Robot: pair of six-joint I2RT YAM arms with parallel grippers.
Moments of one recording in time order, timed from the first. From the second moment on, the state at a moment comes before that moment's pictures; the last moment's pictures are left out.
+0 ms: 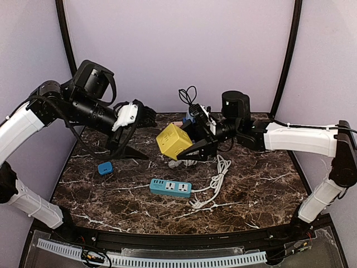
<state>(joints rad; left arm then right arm) -0.91 1.34 1.66 -1.03 0.39 0.78 0.84 1.57 1.16 0.25 -1.12 -0.22</state>
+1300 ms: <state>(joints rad) -1.03 1.26 1.37 -0.77 0.30 1.56 0.93 1.71 1.33 0.02 -1.16 -0.28</state>
